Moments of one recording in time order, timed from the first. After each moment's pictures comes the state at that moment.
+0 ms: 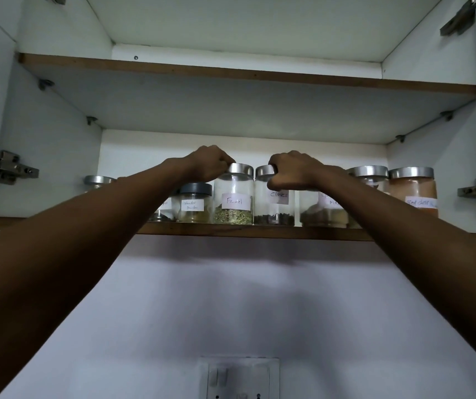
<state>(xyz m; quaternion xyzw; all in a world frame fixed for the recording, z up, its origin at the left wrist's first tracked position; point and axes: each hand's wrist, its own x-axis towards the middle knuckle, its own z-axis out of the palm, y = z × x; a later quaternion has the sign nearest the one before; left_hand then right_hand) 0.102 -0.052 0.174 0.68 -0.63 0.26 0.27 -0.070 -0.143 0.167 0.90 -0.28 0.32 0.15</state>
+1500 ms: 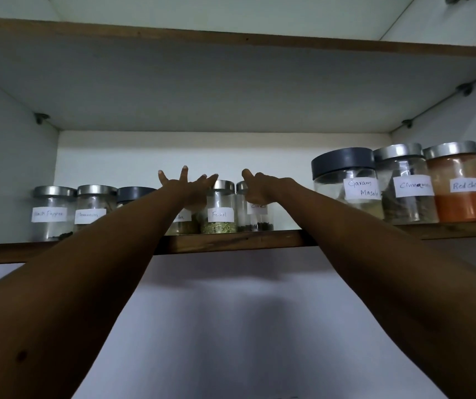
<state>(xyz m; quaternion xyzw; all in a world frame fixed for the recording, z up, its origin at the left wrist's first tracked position) 0.189 -0.157 0.155 0.82 -0.49 0.31 0.05 0.043 -0.242 0.161 0.88 -0.35 0.27 0.13</state>
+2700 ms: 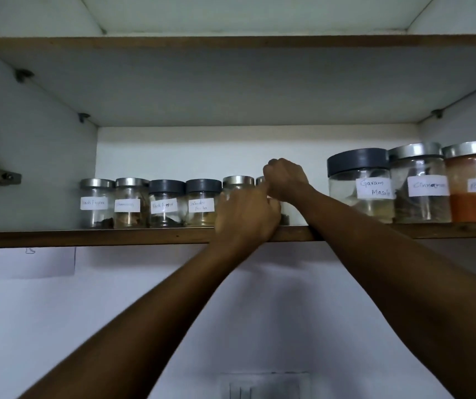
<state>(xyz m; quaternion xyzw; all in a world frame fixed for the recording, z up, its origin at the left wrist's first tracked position) 0.072 -0.103 0.082 0.69 -0.53 0.38 0.33 0.037 -0.231 0.151 0.81 -0.31 0.39 0.31</state>
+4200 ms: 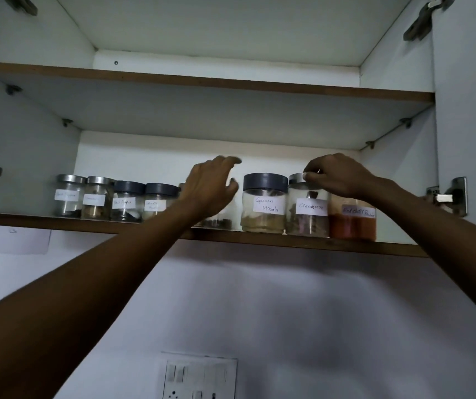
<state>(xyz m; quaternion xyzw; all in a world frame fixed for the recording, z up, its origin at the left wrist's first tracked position) -0.020 -0.107 0.125 0.63 -0.55 0.44 0.34 -0.221 -0.250 0.175 0.87 -0.22 0.39 0.23</state>
